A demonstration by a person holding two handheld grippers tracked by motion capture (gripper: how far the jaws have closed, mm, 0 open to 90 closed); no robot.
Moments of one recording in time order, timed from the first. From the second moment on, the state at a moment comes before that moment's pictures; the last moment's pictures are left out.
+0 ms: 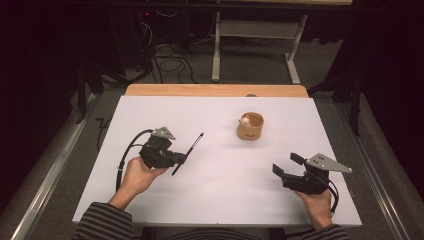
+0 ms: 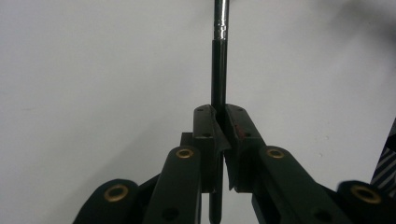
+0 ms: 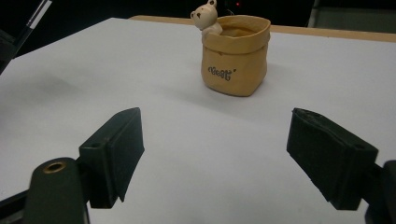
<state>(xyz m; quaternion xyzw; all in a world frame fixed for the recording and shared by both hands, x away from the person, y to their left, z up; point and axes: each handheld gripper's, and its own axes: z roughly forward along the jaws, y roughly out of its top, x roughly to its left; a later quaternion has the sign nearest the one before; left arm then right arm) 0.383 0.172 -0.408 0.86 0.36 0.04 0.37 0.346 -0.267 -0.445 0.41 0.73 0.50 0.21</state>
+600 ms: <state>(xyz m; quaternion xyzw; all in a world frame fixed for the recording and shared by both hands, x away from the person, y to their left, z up) 0.370 0.168 -0.417 0.85 0.35 0.03 0.39 0.346 -0.266 -0.445 0.41 0.73 0.50 0.21</state>
